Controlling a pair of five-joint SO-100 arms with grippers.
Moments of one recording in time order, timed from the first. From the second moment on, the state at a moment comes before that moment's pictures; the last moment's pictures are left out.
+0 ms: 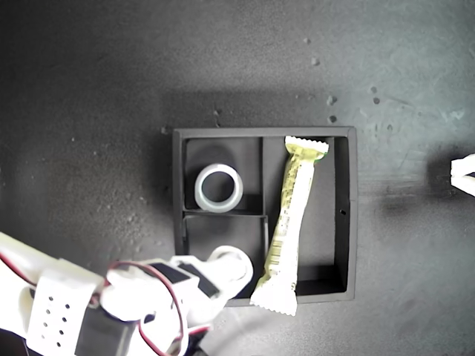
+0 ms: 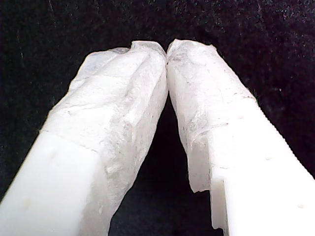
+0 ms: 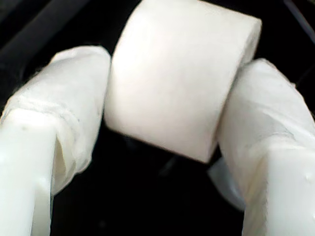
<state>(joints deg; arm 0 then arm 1) 21.8 65.3 48.0 79.1 -76.0 -0.7 191.5 178.3 62.2 80.6</state>
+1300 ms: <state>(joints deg) 4.9 133.2 115.0 80.4 -79.1 -0.2 191.5 178.3 63.2 80.6</state>
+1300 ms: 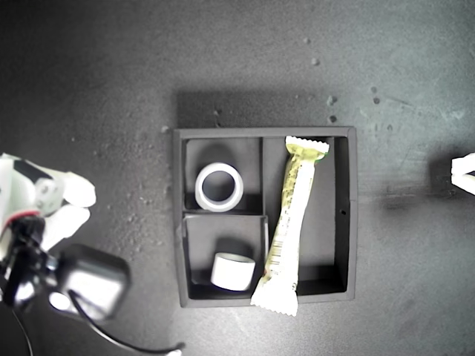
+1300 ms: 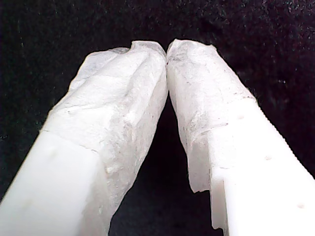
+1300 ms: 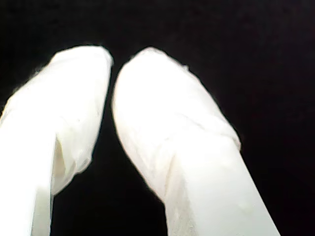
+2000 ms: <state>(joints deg) 1.1 152.7 156.1 67.4 -79.1 6.2 191.9 178.3 75.9 79.5</state>
